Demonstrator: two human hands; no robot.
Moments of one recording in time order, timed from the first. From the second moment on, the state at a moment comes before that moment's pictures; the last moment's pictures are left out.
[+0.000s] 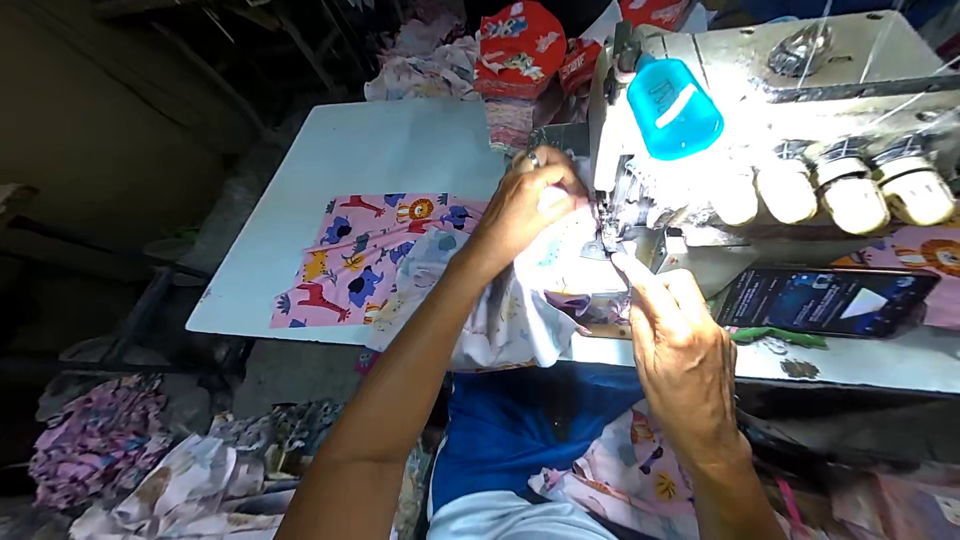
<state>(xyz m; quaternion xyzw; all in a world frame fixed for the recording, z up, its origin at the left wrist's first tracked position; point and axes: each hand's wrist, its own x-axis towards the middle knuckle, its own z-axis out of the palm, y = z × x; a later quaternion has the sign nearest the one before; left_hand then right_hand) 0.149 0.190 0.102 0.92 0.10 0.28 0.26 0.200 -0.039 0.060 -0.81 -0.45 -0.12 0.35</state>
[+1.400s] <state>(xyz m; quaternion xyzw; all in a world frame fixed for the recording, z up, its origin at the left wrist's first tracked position) 0.059 0.152 0.136 0.75 0.13 0.65 0.01 0.160 -0.040 0.027 -0.59 -0.51 0.22 0.59</state>
